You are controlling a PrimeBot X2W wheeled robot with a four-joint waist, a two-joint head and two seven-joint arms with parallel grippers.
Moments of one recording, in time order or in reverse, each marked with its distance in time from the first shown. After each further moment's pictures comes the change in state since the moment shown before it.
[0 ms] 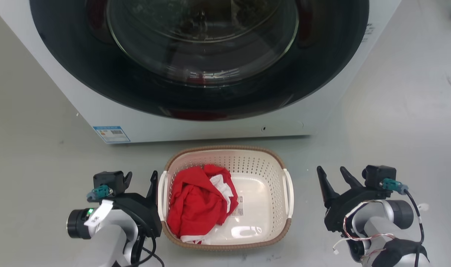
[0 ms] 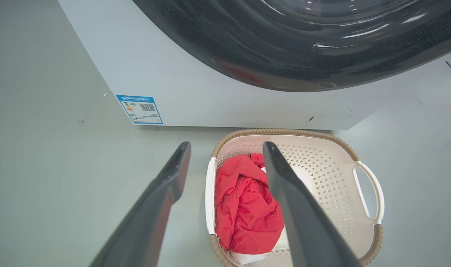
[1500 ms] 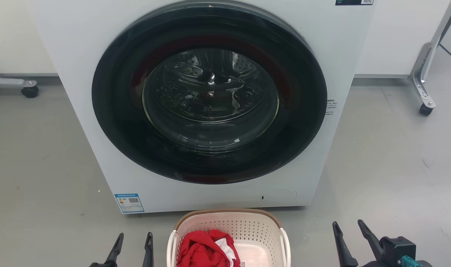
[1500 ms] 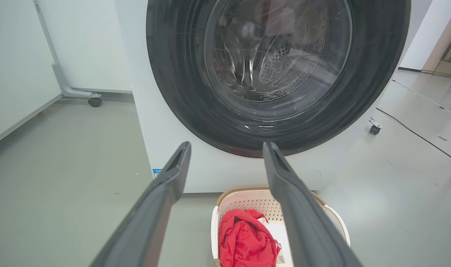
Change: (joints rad) left arm 0.665 0.086 0.184 -0.816 0.262 0.165 0.000; right arm 0.547 -0.128 -0.151 -0.636 -0.219 -0.170 0.000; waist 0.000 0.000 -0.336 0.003
